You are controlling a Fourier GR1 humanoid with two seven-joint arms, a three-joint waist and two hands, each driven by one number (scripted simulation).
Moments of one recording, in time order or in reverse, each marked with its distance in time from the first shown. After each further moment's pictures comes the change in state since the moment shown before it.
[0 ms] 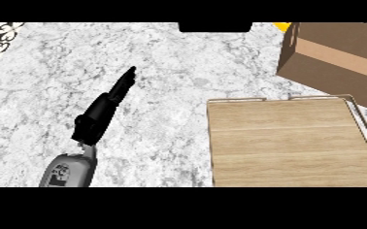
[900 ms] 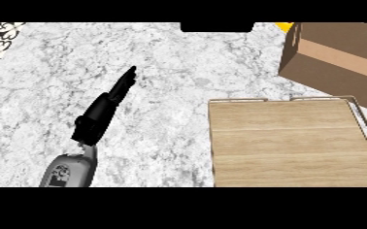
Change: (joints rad) left arm 0.001 -0.011 0.007 -0.012 -0.015 -0.009 0.005; right arm -0.221 -0.206 -0.043 0.662 0.017 -0.317 -0.183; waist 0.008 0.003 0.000
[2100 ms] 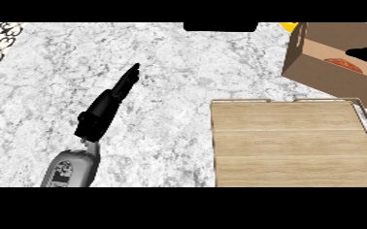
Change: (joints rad) left arm -0.031 -0.012 0.002 0.007 -0.001 -0.014 0.012; right arm -0.179 -0.035 -0.123 0.902 -0.072 -0.383 -0.333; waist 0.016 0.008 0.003
